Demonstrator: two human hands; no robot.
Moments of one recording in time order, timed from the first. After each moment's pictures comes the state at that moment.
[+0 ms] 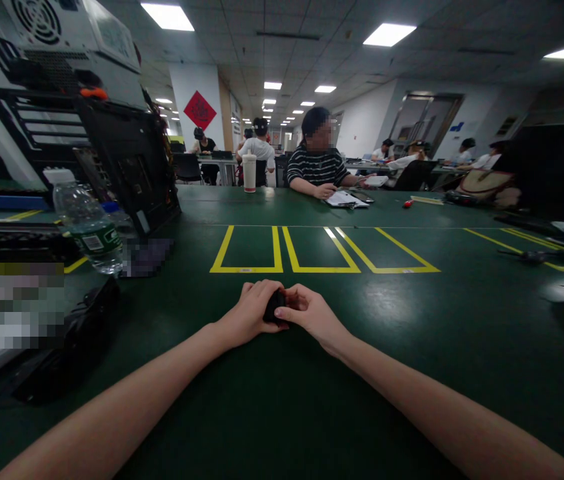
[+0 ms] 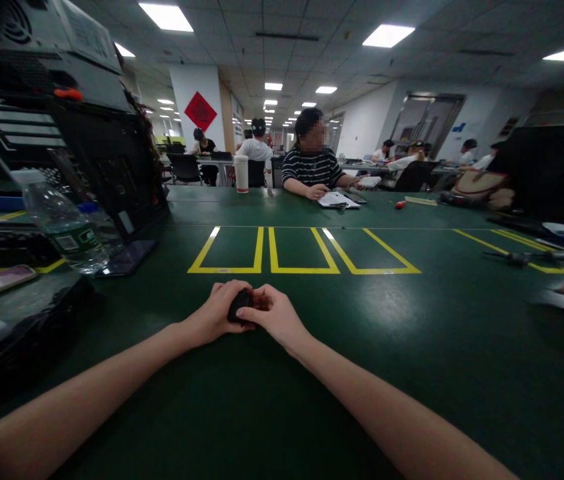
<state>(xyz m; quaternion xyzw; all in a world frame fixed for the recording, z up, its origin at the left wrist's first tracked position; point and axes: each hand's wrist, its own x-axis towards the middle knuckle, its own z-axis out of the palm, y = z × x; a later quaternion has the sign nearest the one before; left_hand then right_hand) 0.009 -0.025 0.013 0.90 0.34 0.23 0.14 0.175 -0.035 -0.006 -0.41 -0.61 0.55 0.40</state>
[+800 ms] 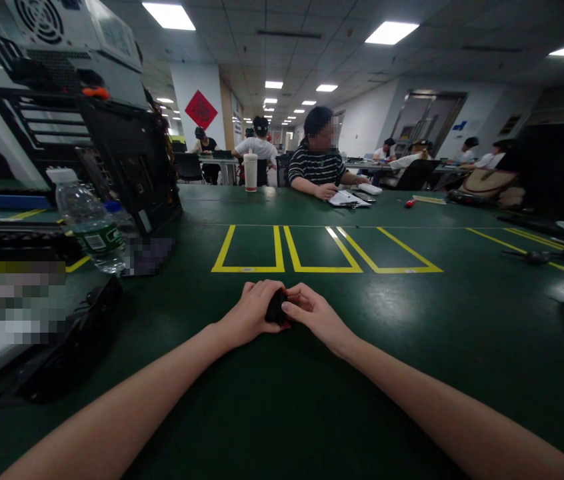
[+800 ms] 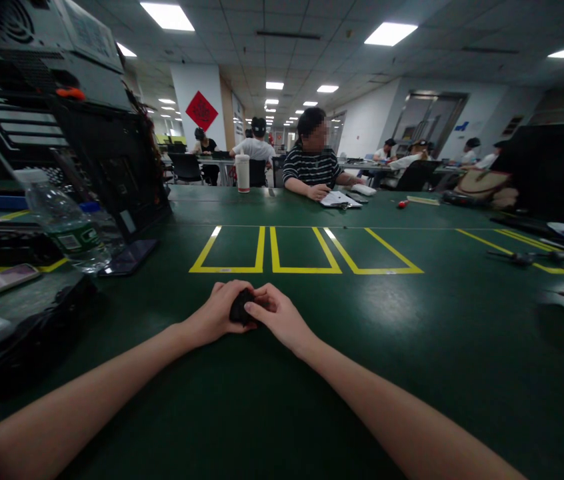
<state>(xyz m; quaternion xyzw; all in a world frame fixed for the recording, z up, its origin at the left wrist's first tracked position) 0.007 -0.026 0.013 0.89 0.35 0.23 0.15 0.180 -0.042 -0.001 -0.41 -0.64 0.53 0.38</state>
